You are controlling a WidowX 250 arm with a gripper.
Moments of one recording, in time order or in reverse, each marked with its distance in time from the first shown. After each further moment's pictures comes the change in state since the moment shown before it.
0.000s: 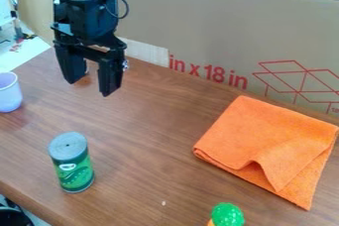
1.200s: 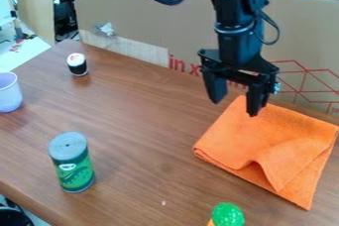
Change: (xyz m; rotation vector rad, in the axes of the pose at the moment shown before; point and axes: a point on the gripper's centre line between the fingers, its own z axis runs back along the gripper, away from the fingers) arm 0.079 -0.168 -0.021 -0.176 -0.156 -0.226
